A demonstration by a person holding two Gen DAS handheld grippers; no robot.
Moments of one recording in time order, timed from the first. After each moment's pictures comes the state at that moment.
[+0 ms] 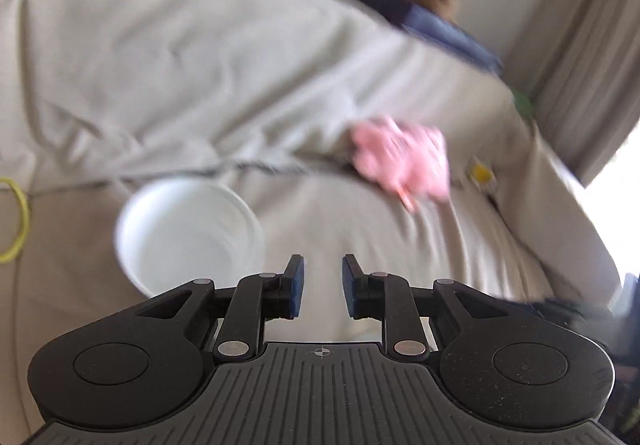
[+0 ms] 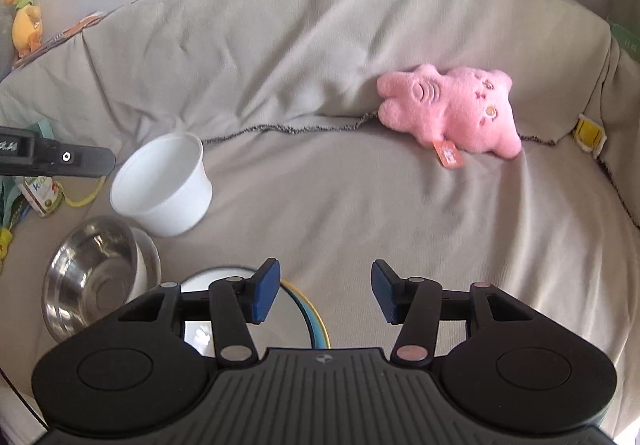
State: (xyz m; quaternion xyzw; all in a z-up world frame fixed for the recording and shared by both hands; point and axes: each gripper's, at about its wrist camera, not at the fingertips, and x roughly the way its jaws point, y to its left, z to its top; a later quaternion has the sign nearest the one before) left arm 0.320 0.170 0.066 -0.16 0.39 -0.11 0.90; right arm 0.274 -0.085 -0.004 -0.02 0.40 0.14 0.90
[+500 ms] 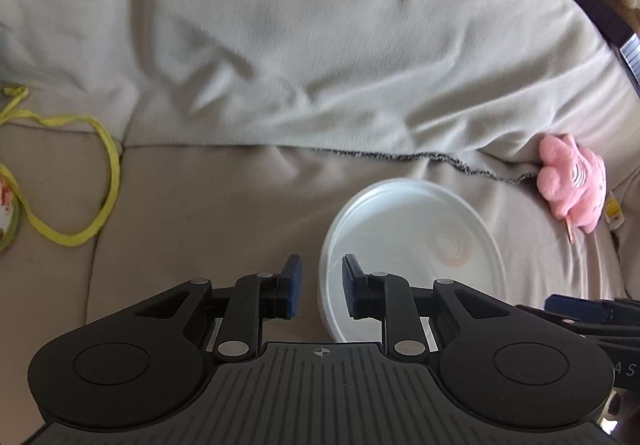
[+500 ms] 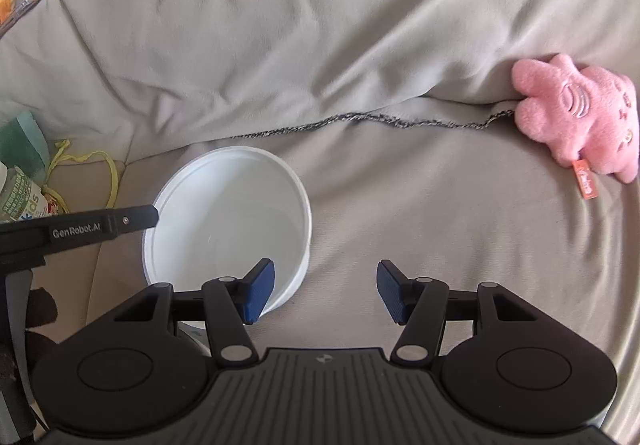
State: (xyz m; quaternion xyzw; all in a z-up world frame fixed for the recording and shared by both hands) left arm 0.408 0.279 -0.043 -0.19 0.49 0.01 0.85; right arm 0.392 0.068 -0.060 -0.03 0.52 0.15 0.84
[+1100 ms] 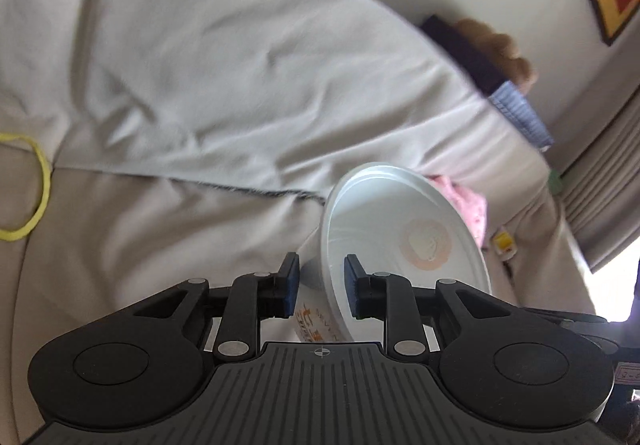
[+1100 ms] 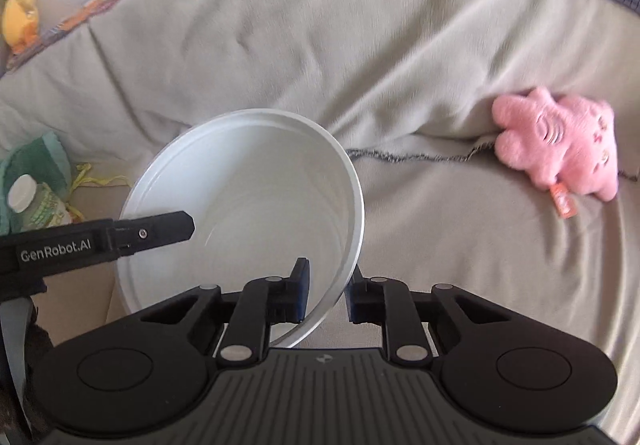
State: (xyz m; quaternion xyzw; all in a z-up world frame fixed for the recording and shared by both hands) left arm 0.339 0.233 0.050 -0.26 0.37 -0.10 0.89; right arm 0.343 0.035 -0.005 -0.03 0.45 0.17 0.88
